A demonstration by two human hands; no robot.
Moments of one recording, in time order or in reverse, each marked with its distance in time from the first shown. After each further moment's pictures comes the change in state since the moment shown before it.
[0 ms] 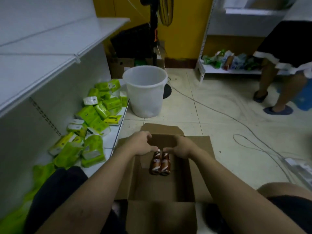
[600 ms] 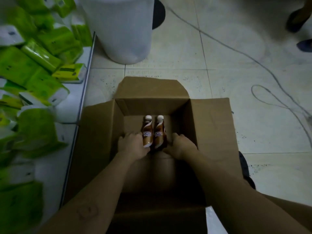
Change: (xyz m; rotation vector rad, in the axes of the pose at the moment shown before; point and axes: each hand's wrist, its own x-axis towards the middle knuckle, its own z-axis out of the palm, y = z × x) left_hand 0.181 -0.100 0.195 0.366 -0.273 -0.165; right_hand 0.171 0.130 0.144 -0.099 -0.317 0.381
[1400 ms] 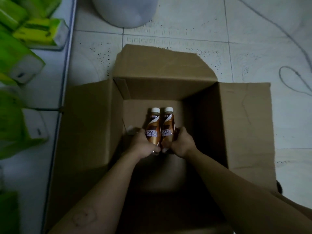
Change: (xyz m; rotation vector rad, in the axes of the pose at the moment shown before) left_hand 0.069 -0.025 0.089 -0.974 -0.321 -0.210; right_hand 0.080 0.001 0.076 0.515 0.048 0.144
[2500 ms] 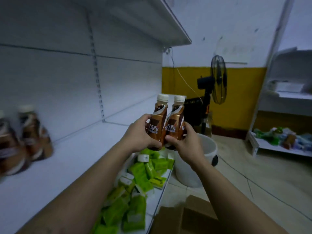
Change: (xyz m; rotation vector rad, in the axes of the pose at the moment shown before) left_hand -0.584 0.145 -0.263 0.076 0.890 1.036; right_hand -0.513 -0.306 -0.127 0.300 0.255 -1.404
